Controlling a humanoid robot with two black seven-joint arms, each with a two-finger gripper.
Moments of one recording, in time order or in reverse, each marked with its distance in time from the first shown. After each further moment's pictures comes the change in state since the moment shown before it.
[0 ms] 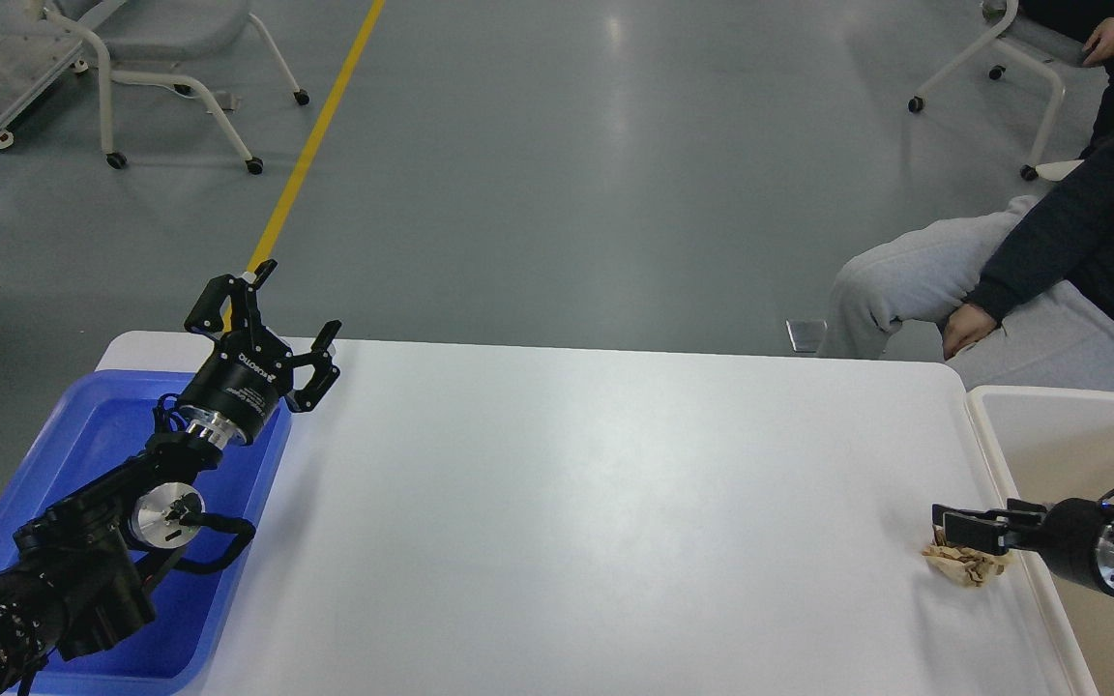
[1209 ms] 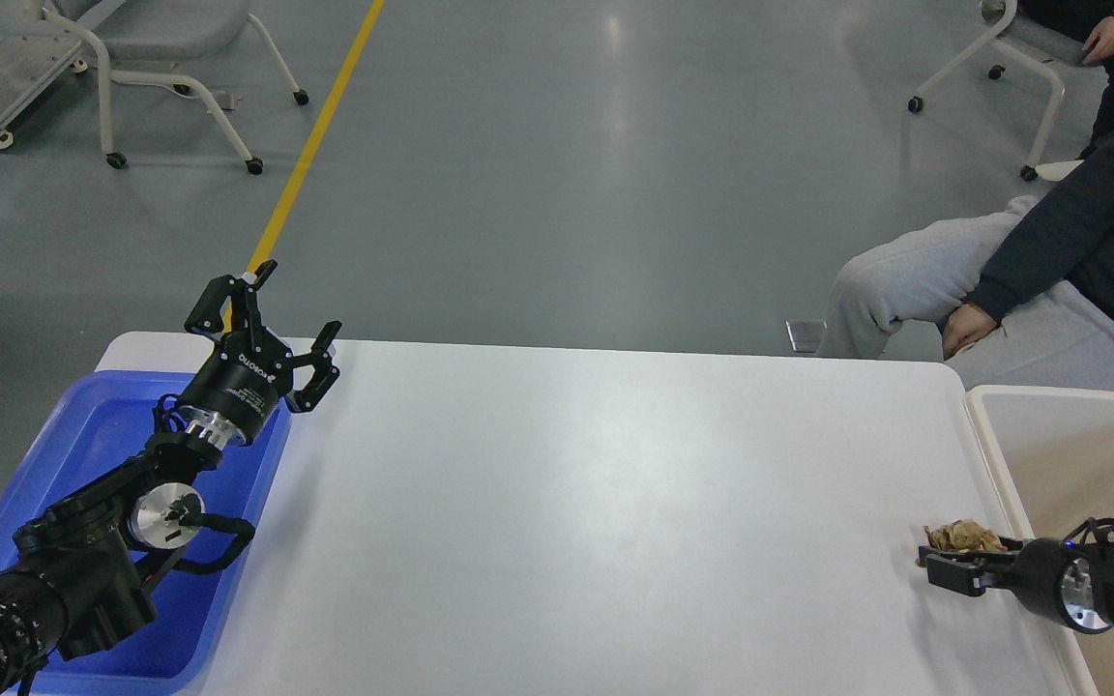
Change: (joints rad) left arm 0.001 0.000 0.000 0.000 0.000 0.000 0.000; right arm -0.134 0.166 0.005 -0.222 -0.025 -0.022 0.002
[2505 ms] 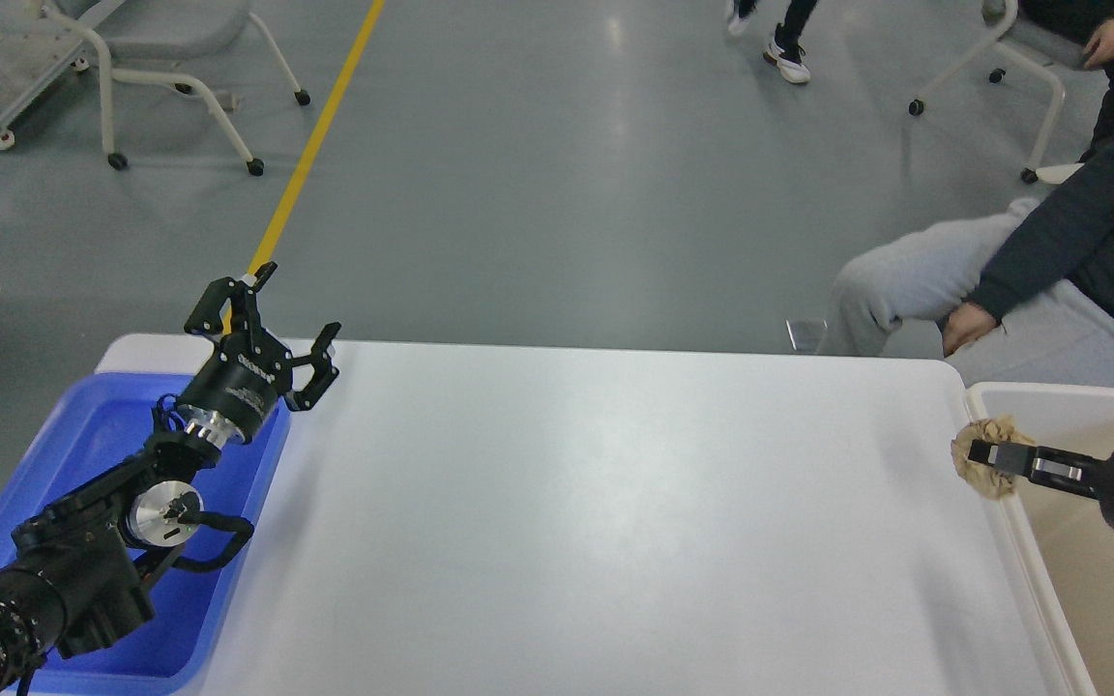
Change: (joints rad) left arm -0.001 0.001 0.000 0.000 0.000 0.000 0.000; right arm 0.249 -0.389 0.092 0.385 0.196 0.237 0.175
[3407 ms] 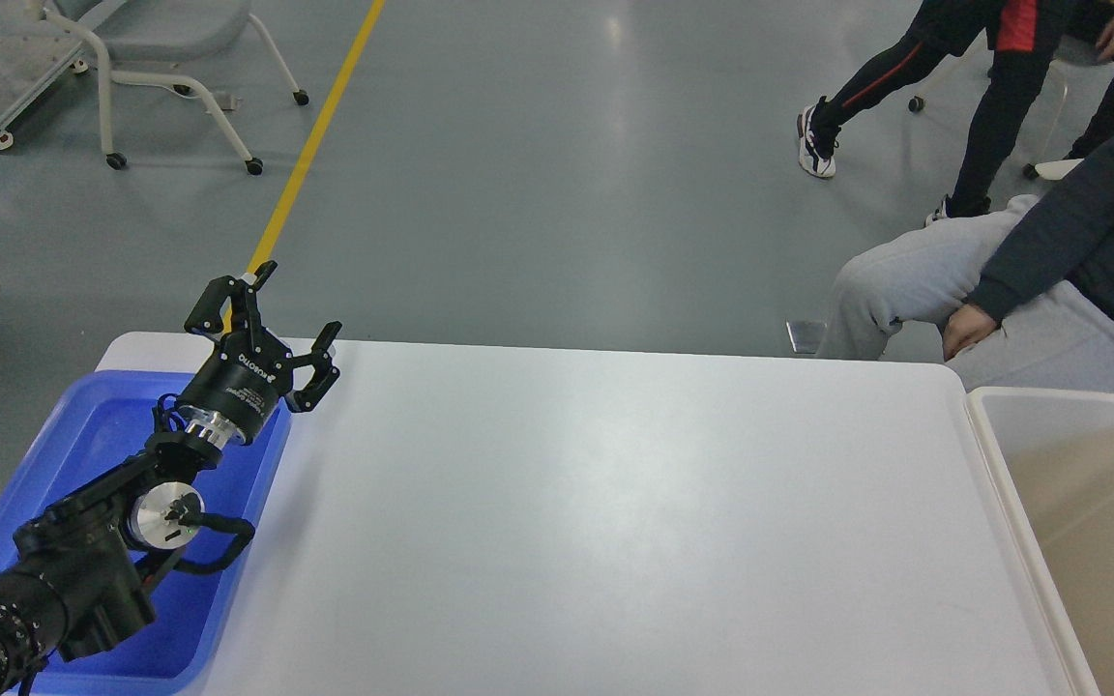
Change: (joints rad) left arm 0.000 0.000 0.000 0.000 0.000 0.000 0.000; right arm 0.227 -0.178 0.002 -0.187 0.260 0.233 -0.017
